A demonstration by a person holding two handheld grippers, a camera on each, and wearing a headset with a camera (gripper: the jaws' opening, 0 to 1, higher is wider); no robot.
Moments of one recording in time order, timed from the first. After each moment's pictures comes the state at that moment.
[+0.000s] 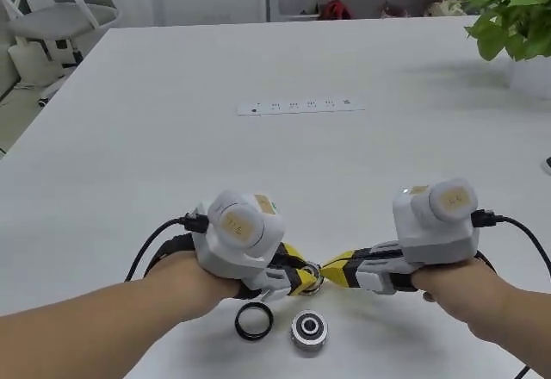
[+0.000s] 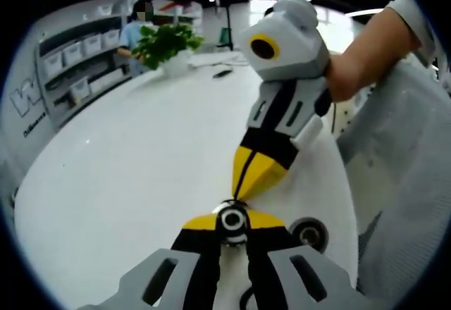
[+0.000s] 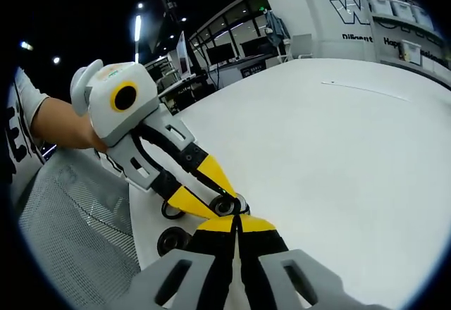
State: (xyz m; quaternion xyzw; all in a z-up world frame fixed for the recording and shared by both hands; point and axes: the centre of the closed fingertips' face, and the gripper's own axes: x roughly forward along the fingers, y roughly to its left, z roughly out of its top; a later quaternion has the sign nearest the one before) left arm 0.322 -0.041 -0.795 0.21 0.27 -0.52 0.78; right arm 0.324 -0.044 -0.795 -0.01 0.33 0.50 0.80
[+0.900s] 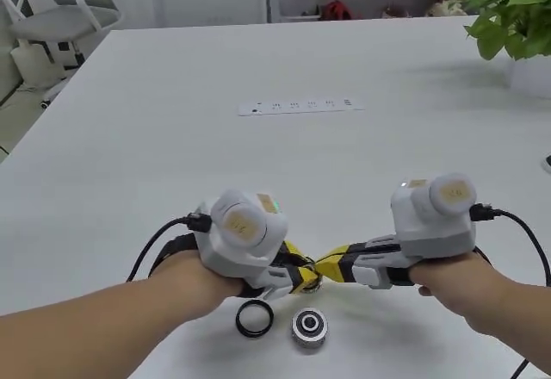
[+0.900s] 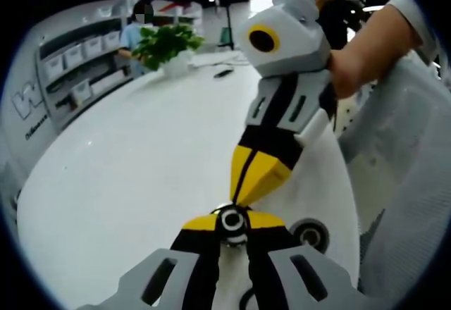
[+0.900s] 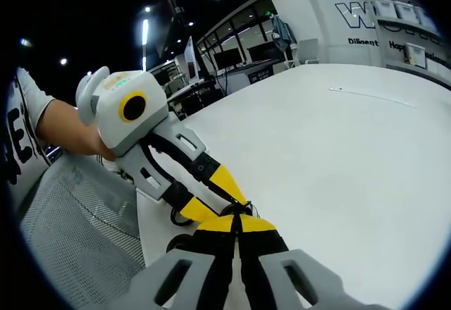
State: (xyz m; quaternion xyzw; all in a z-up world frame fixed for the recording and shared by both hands) left arm 0.321 -0.042 -0.794 0.21 0.26 -0.51 0.79; right arm 0.321 -0.036 -0.784 0.00 0.31 0.52 0.80
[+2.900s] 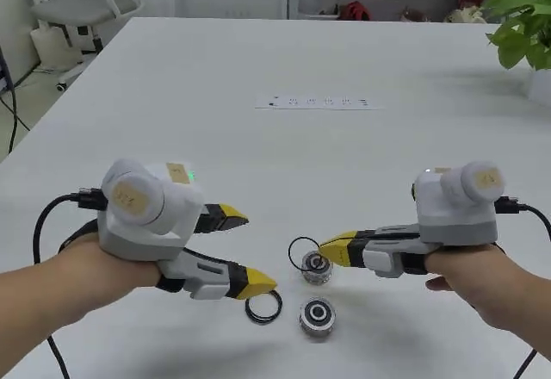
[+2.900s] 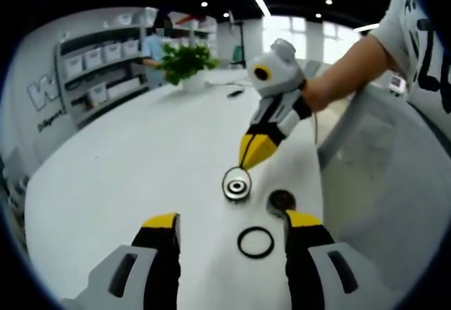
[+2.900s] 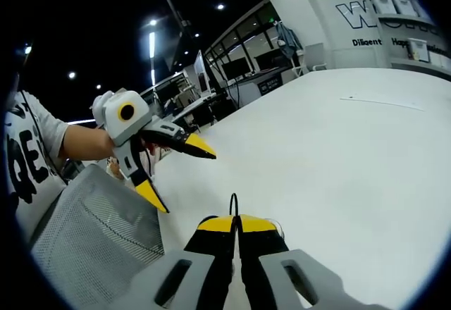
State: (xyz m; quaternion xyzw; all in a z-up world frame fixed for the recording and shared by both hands) left arm 0.285 0.042 -0.739 0.17 0.23 -0.50 0.82; right arm 0.309 -0.021 -0.752 0.05 0.29 0.54 0.79
